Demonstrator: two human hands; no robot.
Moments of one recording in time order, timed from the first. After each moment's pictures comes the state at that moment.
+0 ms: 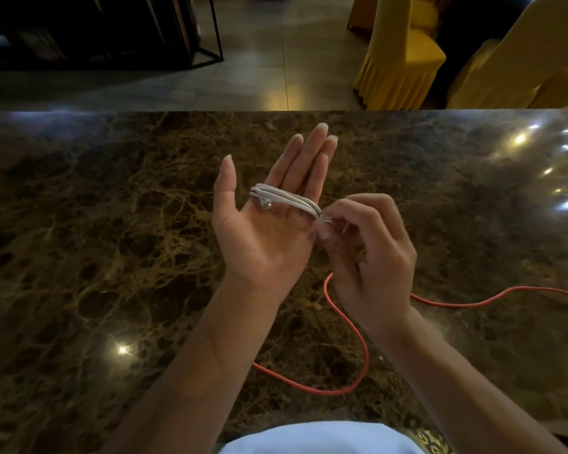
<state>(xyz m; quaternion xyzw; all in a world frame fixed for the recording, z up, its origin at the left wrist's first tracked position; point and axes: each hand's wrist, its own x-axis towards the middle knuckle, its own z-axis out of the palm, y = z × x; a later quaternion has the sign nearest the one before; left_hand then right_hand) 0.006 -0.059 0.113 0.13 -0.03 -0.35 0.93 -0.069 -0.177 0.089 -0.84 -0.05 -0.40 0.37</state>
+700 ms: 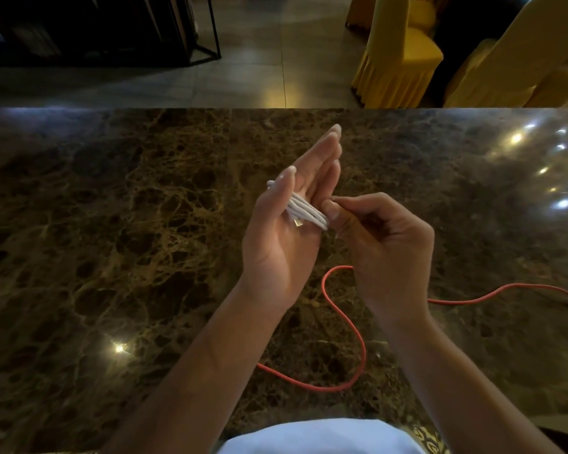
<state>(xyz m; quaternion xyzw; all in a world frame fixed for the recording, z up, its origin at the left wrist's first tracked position) -0.013 -0.065 0.119 0.43 -0.19 -0.22 0.86 -0.071 -0.175 0.105 -0.73 0.09 -0.30 0.61</state>
